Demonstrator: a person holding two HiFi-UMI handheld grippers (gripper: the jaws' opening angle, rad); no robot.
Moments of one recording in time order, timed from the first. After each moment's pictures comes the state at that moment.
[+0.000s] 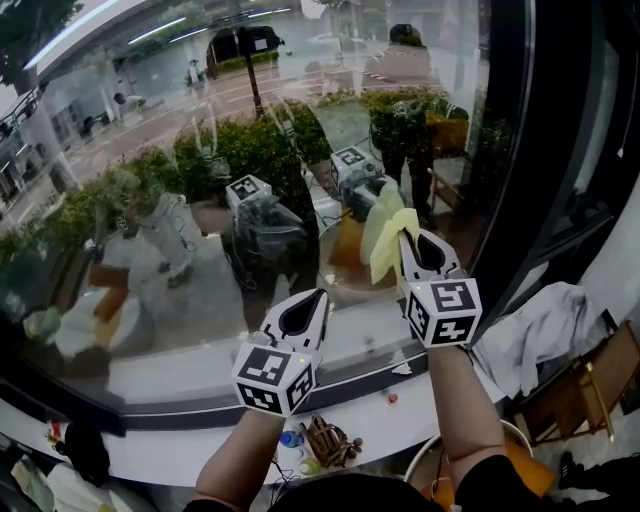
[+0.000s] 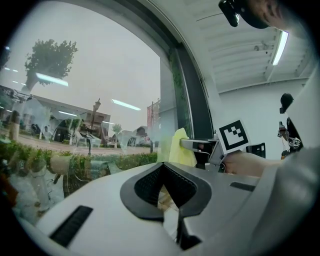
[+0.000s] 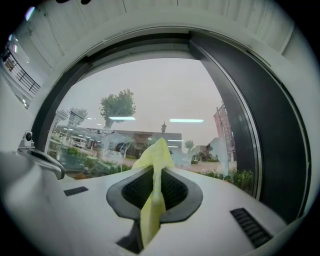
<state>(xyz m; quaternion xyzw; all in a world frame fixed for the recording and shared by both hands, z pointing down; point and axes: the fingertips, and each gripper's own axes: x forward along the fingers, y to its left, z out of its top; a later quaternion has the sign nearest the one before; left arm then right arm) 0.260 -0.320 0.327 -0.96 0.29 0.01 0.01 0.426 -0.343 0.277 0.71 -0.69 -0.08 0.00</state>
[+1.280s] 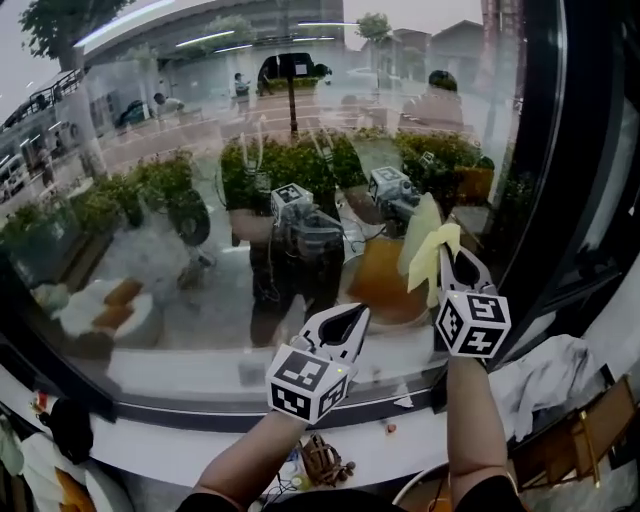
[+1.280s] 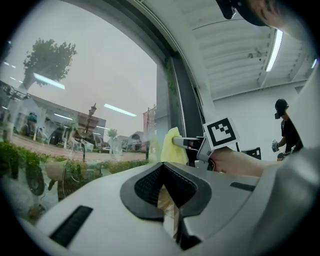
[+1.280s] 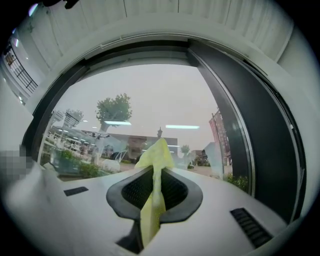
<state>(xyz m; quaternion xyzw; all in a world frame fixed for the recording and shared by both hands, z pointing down) 0.262 -0.282 0.286 -0.96 0.26 0.05 0.03 0.429 -0.319 0.216 0.73 -0.67 -0.10 -0.02</state>
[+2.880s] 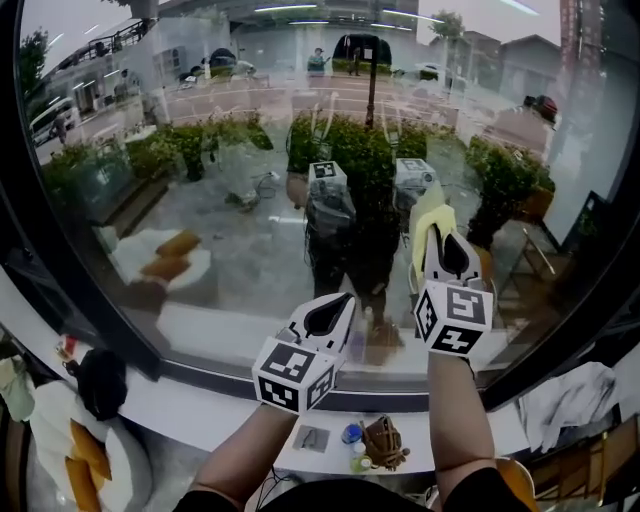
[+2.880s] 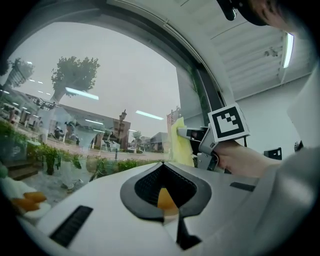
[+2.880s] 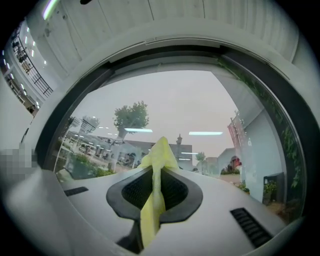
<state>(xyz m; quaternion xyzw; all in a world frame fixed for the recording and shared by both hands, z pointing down) -0.088 -0.329 0.319 -0.92 0.39 0.05 0.00 0.053 -0.388 0.215 0.67 -0.73 -0.15 -0.03</state>
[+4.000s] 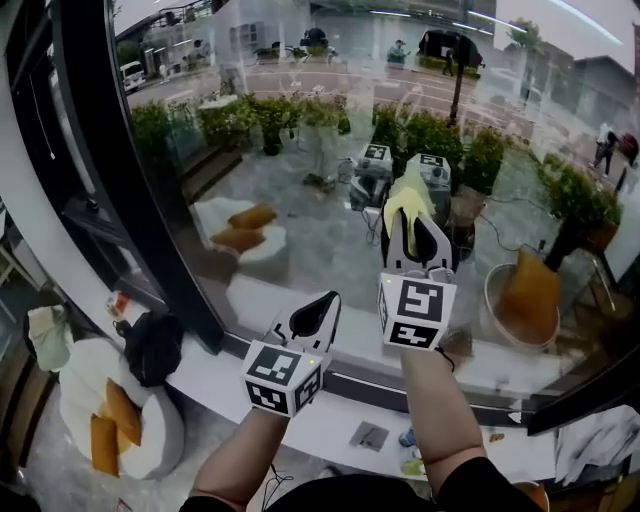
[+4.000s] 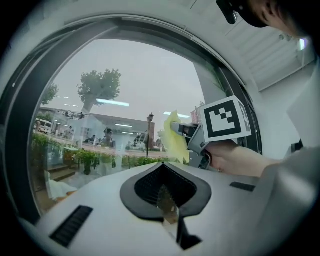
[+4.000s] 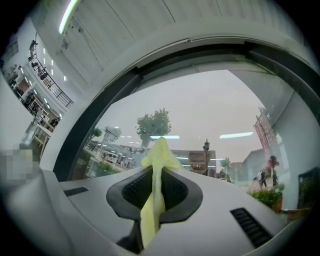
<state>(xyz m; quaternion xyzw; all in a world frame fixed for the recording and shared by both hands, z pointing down) -0.356 -0.333 0.345 -0.85 0.53 0.03 -0.01 -0.270 -0.432 0.231 0.56 -0.80 -0.19 -0.04</state>
